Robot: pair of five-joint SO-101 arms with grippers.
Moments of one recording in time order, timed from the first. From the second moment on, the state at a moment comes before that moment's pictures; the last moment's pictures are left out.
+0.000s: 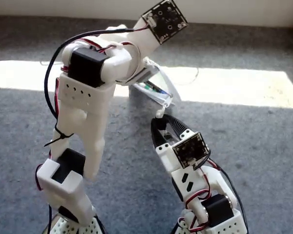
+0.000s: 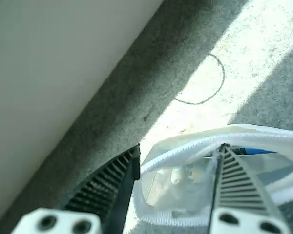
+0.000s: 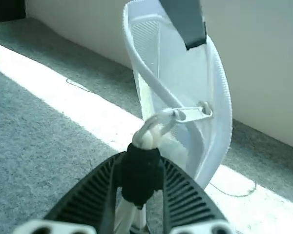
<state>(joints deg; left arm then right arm) 18.5 13.1 -60.7 98.1 -28.4 -28.8 -99.5 80.0 36.4 15.0</state>
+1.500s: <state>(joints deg) 7.4 -48.1 16.7 99.1 -21.7 -29.1 -99.3 80.1 27.0 9.2</state>
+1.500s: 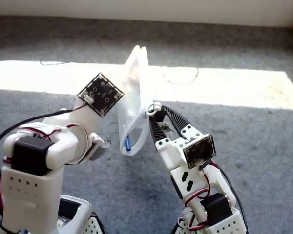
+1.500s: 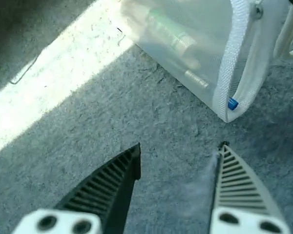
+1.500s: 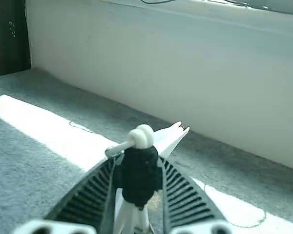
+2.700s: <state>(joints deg) 5.8 -64.6 66.7 54.0 -6.8 -28.9 -99.3 80.2 25.0 8.0</state>
